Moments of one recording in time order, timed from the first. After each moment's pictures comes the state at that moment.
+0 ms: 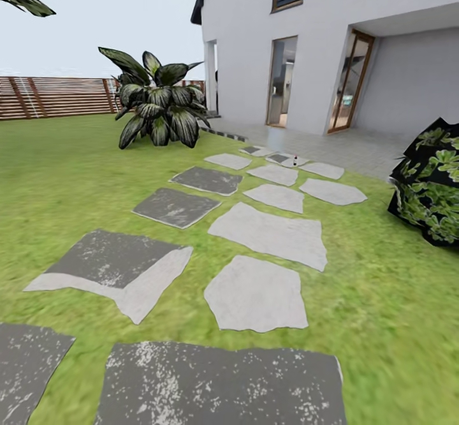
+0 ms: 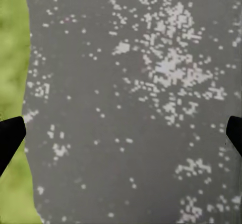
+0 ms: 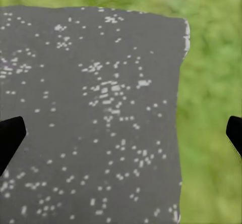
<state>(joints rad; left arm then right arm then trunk) -0.20 0.07 0.09 -0.24 0.01 -0.31 0.01 -0.11 -0.07 -0.06 -0.44 0.00 -0.35 0.00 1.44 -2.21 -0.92</state>
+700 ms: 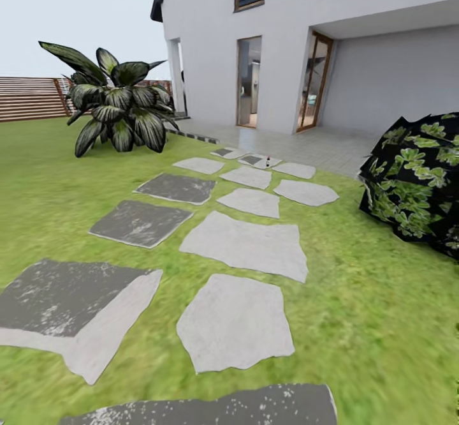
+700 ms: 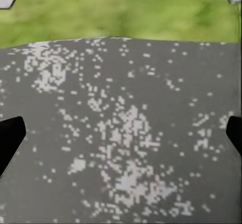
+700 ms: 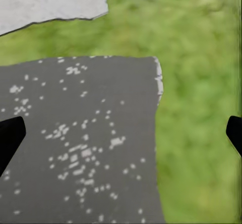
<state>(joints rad) -0.20 0.07 0.09 -0.24 0.01 -0.31 0.01 -0.11 -0.07 -0.06 -0.44 0.00 -0.35 0.00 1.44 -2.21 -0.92</state>
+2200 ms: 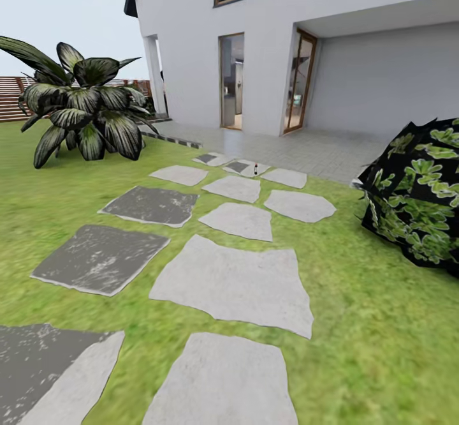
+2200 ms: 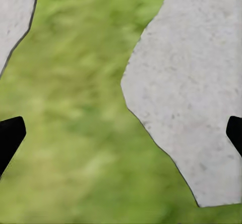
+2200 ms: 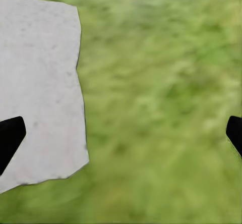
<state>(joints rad) -0.20 0.07 0.09 -0.24 0.01 -0.31 0.01 -0.11 -0.07 -0.06 -0.44 0.00 -0.35 0.00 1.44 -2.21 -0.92</state>
